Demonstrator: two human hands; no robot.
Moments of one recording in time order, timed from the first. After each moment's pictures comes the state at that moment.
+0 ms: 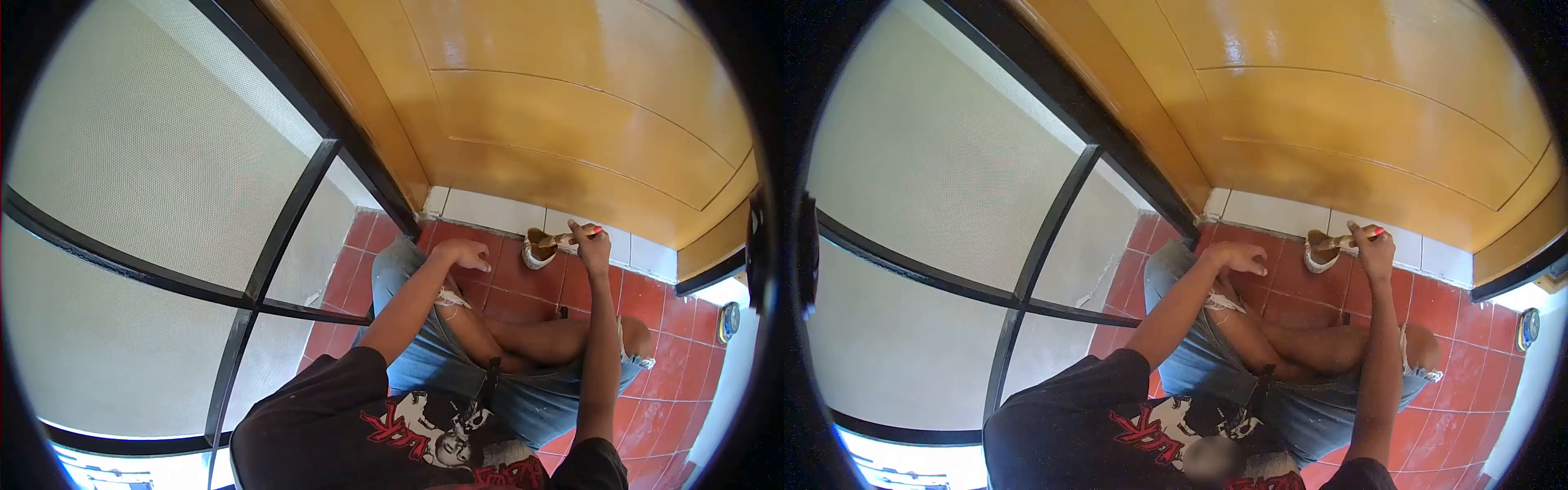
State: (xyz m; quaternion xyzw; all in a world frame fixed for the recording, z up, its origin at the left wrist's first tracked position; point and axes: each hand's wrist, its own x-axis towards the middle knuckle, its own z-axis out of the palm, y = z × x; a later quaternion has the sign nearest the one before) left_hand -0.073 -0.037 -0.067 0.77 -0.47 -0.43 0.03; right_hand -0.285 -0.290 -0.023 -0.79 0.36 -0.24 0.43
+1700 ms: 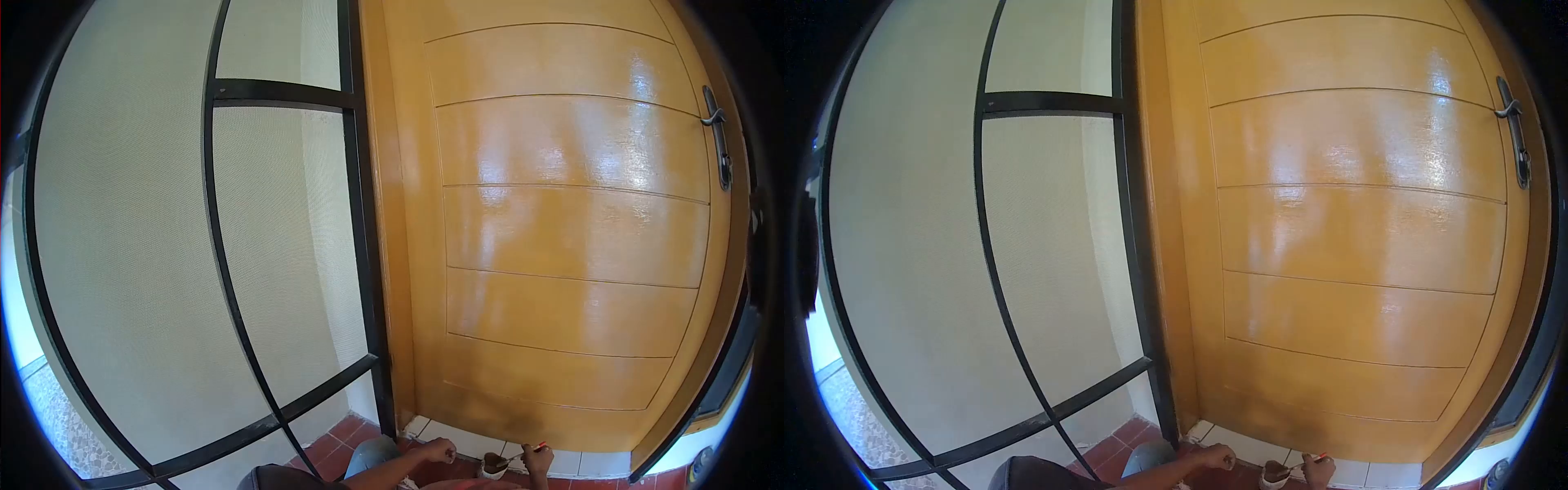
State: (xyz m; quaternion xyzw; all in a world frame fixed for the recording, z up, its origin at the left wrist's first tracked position) left_hand -0.058 -0.052 -0.089 0.75 -0.56 -0.23 0.25; right_hand -0.270 -0.330 -0.095 -0.74 0.37 -0.32 0.47
